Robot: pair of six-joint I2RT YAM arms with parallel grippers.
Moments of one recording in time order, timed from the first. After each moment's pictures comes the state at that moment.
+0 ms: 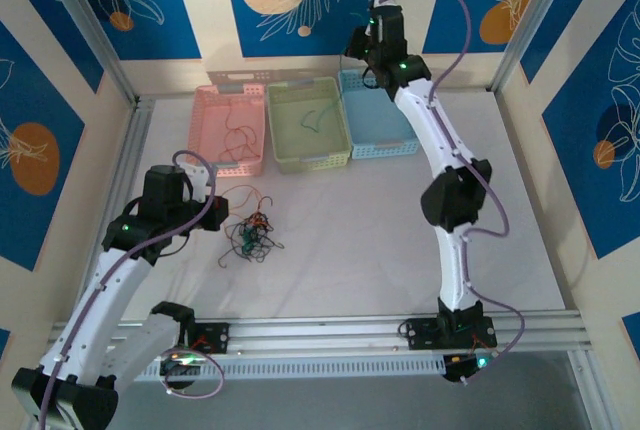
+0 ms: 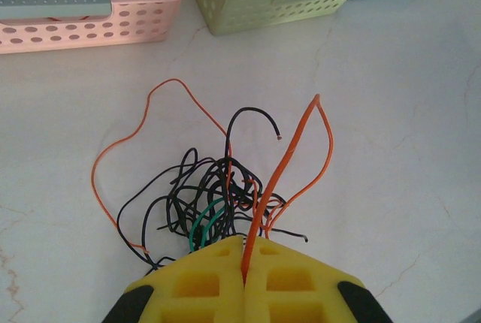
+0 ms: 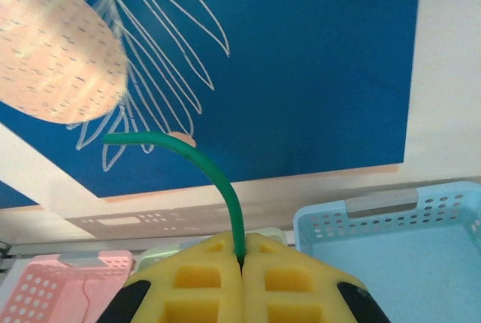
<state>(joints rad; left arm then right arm) -0.26 0.85 0.88 -0.81 0.27 -0.22 0.34 2.25 2.47 -0.56 0.12 0.39</state>
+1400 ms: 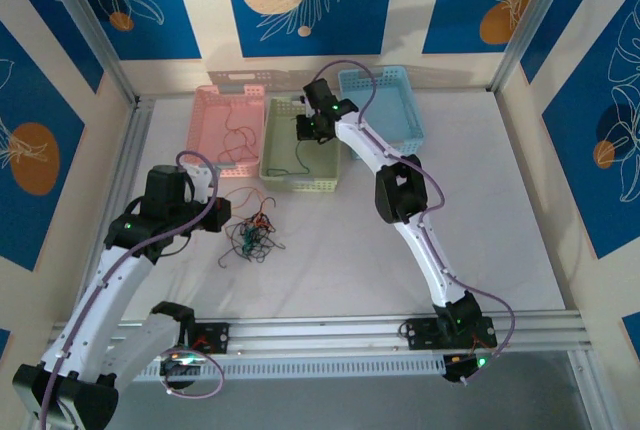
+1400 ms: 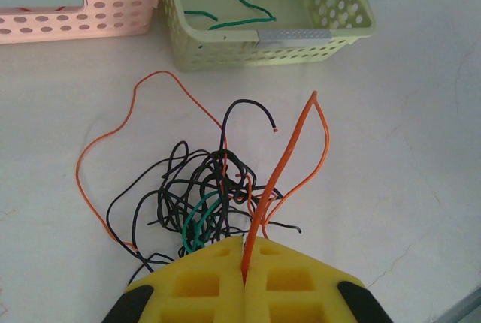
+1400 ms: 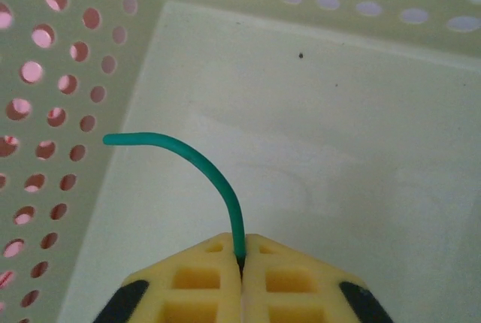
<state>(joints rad) -0.26 0.86 0.88 -0.81 0.30 -0.21 0.50 2.67 2.56 -0.80 -0.13 0.33</state>
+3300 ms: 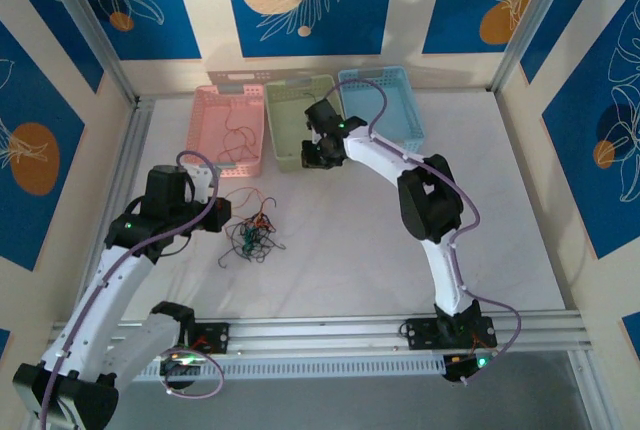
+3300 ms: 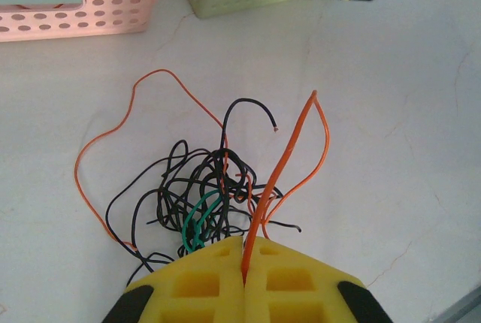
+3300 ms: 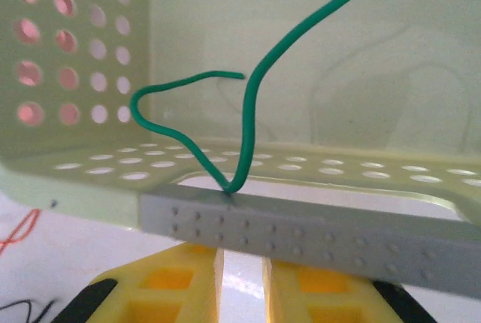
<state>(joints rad) -0.26 0.86 0.87 -0.81 0.31 -0.21 0.60 2.17 1.81 -0.70 -0.13 0.48</state>
